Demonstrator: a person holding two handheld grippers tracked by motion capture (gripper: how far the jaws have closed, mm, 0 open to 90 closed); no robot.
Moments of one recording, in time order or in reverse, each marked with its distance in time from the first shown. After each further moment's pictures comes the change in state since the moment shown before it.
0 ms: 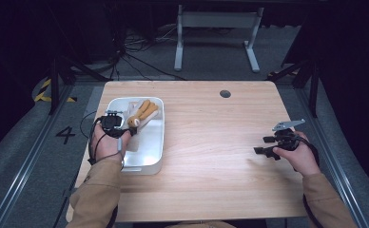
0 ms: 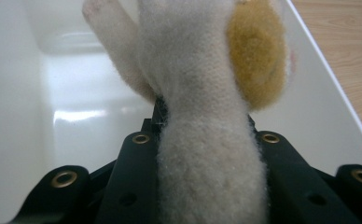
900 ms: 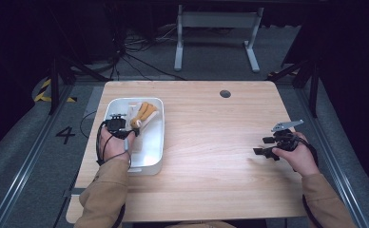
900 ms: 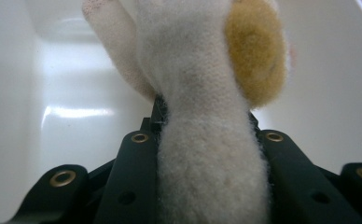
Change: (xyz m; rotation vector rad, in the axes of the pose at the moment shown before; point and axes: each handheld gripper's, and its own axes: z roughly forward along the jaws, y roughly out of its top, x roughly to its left) left arm 0.002 -0.011 0.031 -0.012 0.060 -0.062; right arm -0.001 -0.002 0.004 0.014 -0.004 -0.002
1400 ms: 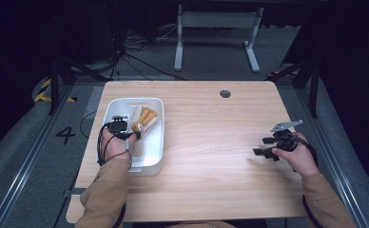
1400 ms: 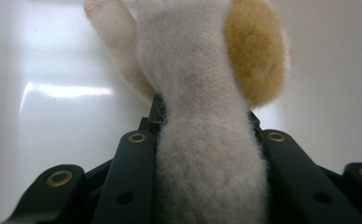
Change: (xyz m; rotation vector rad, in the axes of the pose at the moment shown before) left arm 0.002 -0.005 0.010 0.092 -0.005 -0.036; right arm 0.000 0.000 0.001 0.001 0.004 -0.001
